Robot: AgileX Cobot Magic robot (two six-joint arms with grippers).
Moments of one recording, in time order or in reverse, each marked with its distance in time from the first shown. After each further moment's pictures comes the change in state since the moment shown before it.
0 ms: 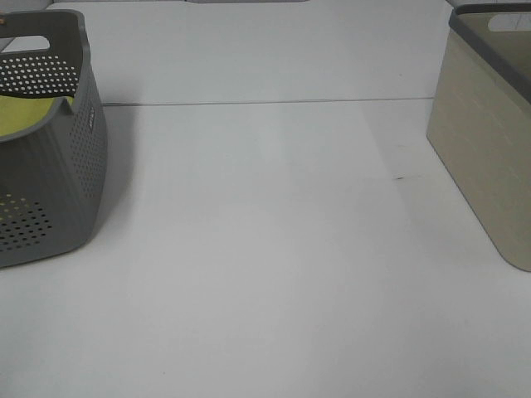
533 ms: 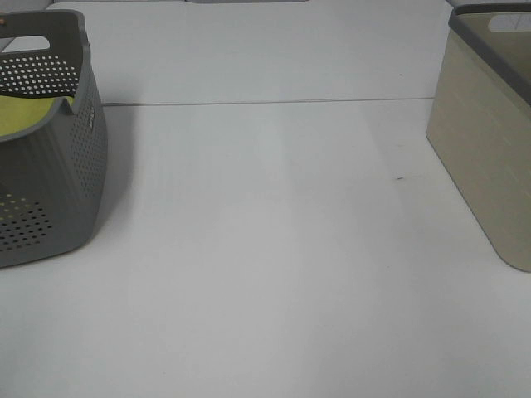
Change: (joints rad) left arm 0.000 0.000 0.000 0.000 0.000 0.000; right arm 0.000 -0.393 0.000 -0.124 0.157 0.026
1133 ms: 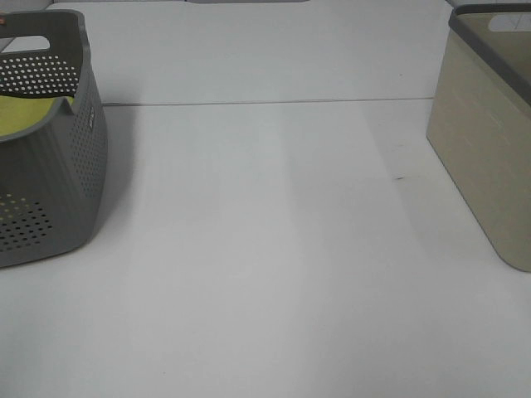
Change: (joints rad) left arm 0.000 0.000 0.000 0.000 0.000 0.000; right arm 0.214 -0.464 0.158 -0.203 0.096 0.071
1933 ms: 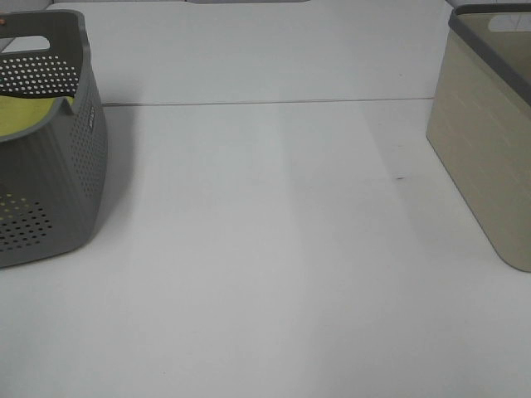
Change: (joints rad) left arm 0.000 0.000 0.000 0.000 0.000 0.000; right arm 0.009 -0.613 0.132 -0.316 0.214 0.390
